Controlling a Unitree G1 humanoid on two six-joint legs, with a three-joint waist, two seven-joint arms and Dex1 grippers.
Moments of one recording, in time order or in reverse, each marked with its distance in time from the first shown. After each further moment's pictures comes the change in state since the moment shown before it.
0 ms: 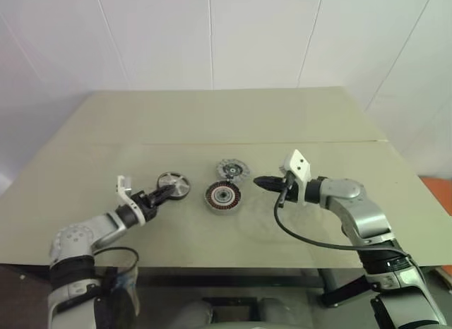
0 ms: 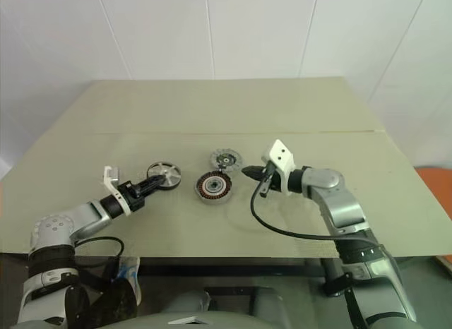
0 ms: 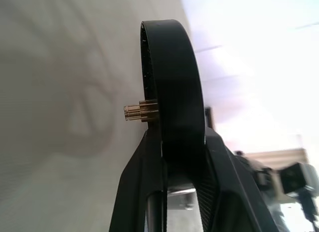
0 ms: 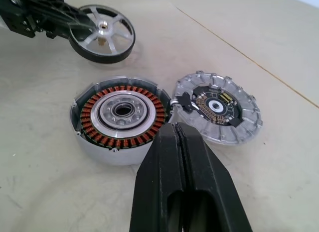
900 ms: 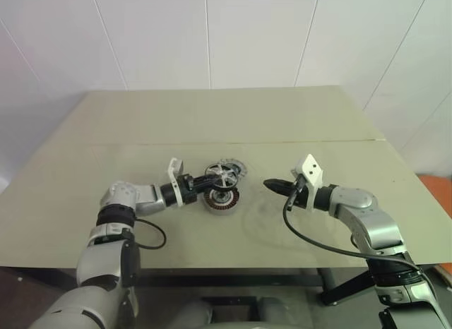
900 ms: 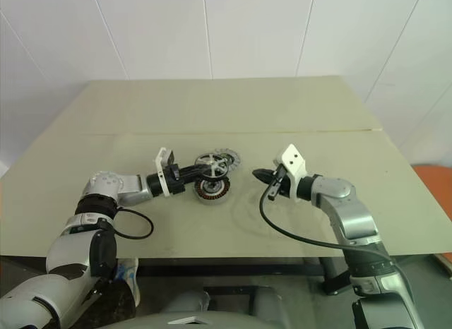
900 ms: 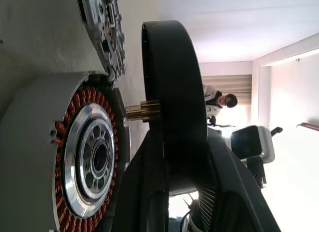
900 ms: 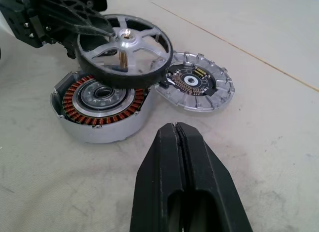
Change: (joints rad) left arm -0.396 -0.055 -0.216 0.498 0.296 0.108 -0.342; right arm 0.098 -0.005 -0.042 -0.063 0.033 0.017 -0.090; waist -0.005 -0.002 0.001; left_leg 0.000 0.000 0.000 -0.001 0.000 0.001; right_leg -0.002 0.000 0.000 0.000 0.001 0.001
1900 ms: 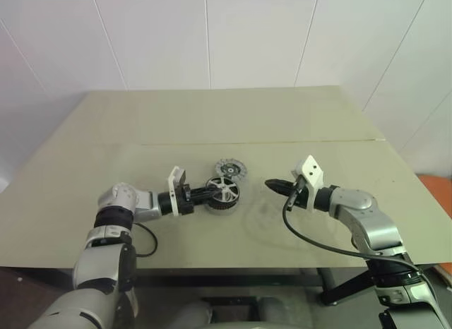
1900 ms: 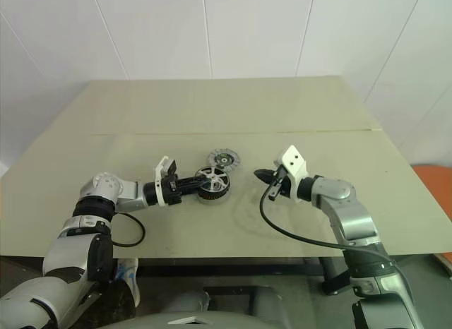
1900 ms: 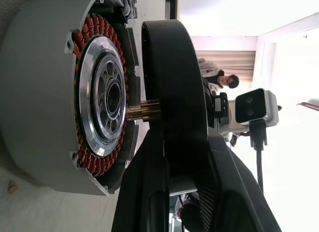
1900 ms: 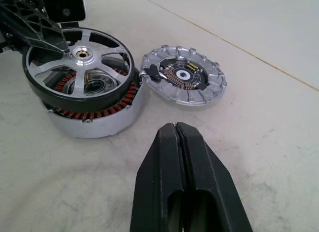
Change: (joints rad) left arm 0.028 0.026 -0.071 -0.036 0.115 0.091 -0.163; right arm 0.006 0.001 0.001 0.015 -0.019 -0.021 -0.014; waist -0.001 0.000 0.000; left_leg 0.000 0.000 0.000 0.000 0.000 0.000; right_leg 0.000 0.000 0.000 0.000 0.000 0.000
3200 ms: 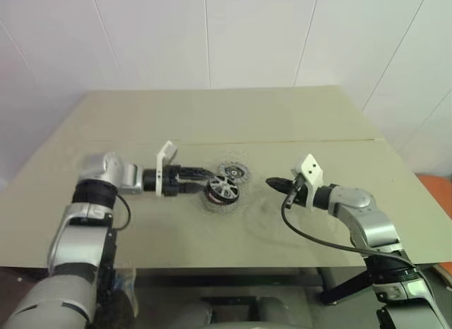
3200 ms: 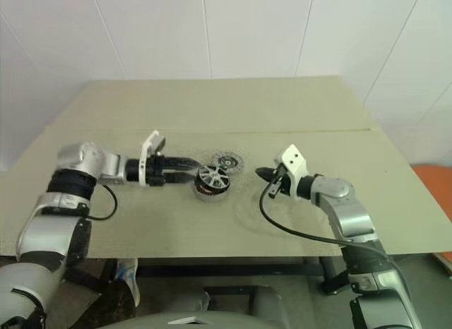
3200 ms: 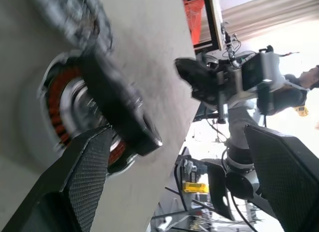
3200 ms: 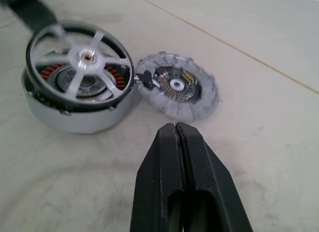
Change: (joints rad) left arm -0.191 0.216 -0.259 -0.142 0.104 -0.022 -0.239; right arm -0.025 0.012 0.002 0.050 -0.022 -0.031 -0.007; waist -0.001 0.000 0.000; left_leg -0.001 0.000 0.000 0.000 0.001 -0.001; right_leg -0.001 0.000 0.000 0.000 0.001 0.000
